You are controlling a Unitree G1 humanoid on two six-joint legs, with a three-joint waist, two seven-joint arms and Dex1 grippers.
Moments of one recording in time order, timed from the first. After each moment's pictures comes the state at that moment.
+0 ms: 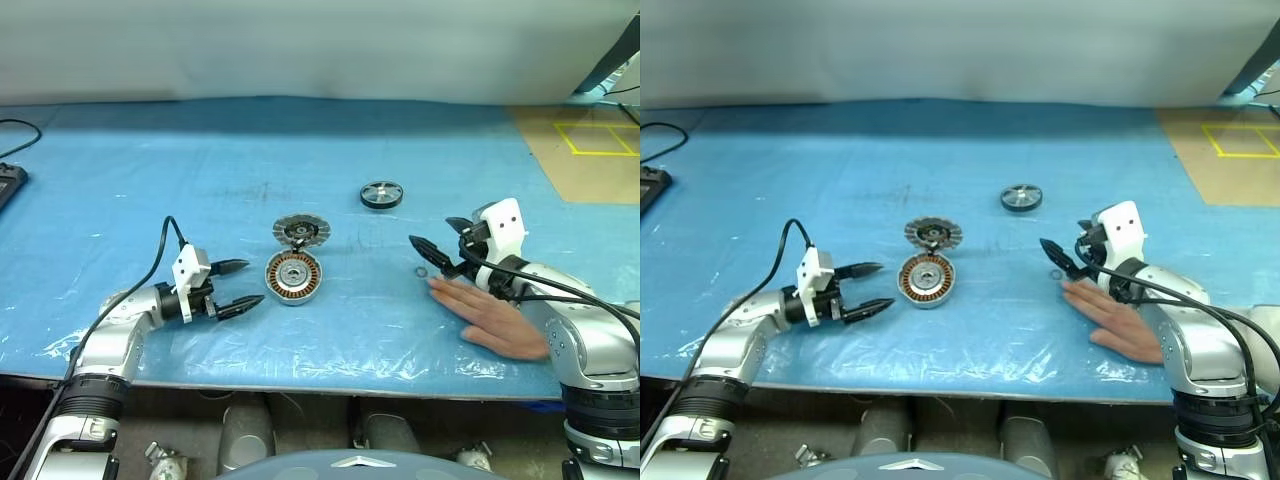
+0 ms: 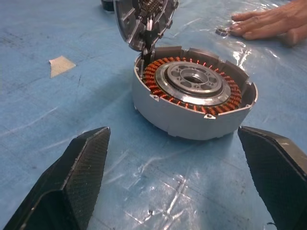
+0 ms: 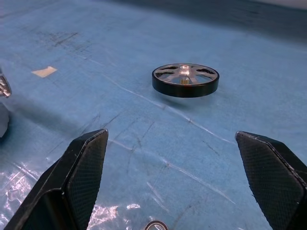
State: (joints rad) left arm -0.19 0.53 0.03 0.25 -0.37 0.04 -1.18; right arm -0.15 -0.58 -0.18 -0.37 0.41 0.71 0.52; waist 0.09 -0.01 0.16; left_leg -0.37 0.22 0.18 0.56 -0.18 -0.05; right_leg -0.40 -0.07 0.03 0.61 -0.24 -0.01
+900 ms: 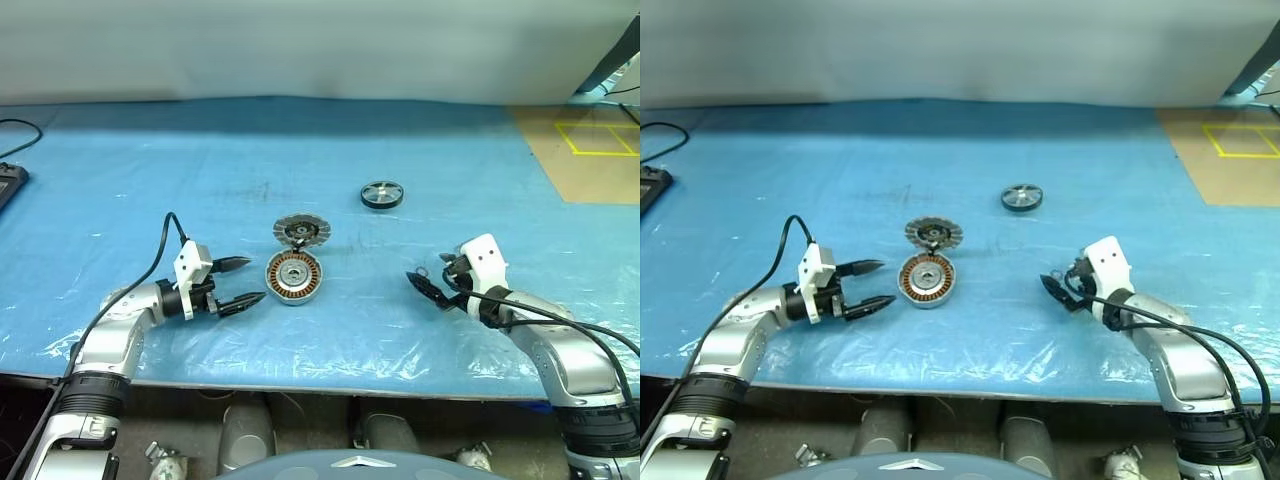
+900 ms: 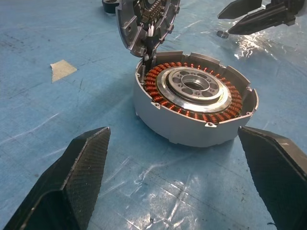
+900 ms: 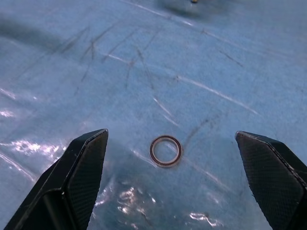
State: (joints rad) left arm -0.20 0.53 0.03 0.22 -0.37 0.07 -1.18; right arm -0.04 -0.59 -0.10 -0.26 0.32 0.67 0.51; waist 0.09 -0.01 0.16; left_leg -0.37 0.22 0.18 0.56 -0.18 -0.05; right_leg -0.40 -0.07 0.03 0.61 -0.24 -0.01
